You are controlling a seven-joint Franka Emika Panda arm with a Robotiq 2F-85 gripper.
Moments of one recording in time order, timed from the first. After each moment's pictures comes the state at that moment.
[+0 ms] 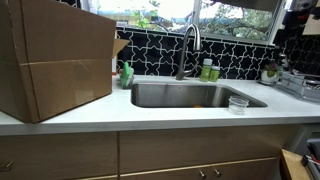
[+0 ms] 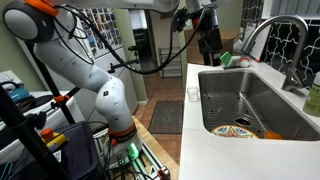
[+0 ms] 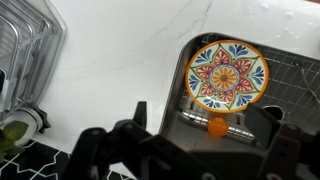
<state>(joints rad) -0.34 -0.60 -0.25 -2.24 -0.41 1.76 0.09</state>
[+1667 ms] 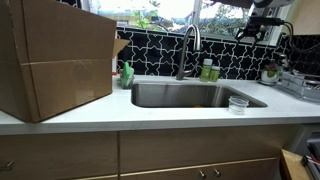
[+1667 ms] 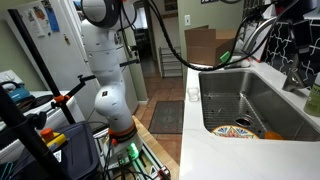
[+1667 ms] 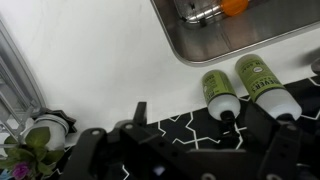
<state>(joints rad) -0.40 0.06 -0.40 -1.63 -0.13 1.99 0.47</state>
